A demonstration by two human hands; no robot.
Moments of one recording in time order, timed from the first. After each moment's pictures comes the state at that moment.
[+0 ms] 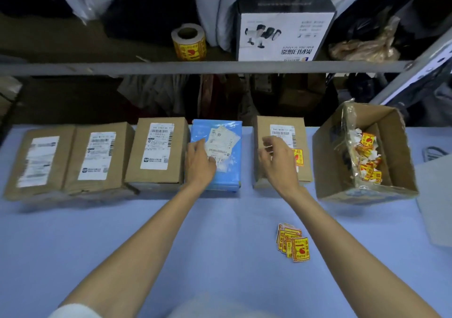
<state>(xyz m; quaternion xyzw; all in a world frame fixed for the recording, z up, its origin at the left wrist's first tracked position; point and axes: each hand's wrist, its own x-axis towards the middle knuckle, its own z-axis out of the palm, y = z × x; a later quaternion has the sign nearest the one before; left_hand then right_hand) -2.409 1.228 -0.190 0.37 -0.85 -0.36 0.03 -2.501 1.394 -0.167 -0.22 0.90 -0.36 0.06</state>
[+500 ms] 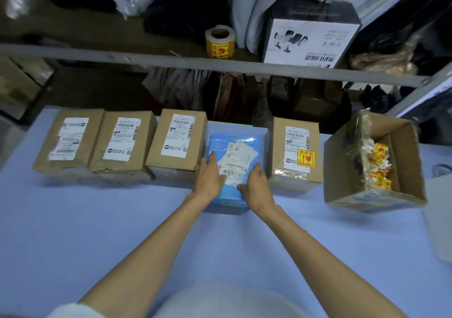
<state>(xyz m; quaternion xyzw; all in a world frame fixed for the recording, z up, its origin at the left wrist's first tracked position) -2.355 1.242 -0.197 0.38 -0.85 -0.37 -0.06 -2.419 1.360 -0.198 -0.19 0.91 -0.26 0.26</state>
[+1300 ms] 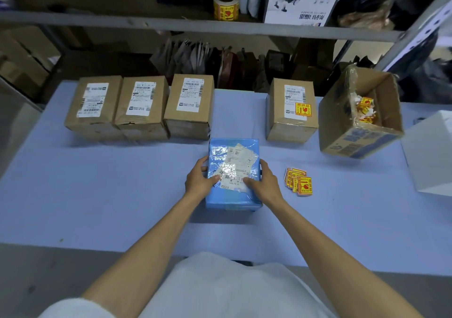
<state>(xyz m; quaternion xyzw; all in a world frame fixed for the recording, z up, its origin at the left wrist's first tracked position) -2.194 1.293 -0.214 0.45 -0.71 -0.54 0.00 -2.290 1.449 -0.196 -0.10 0.85 -0.43 0.30</state>
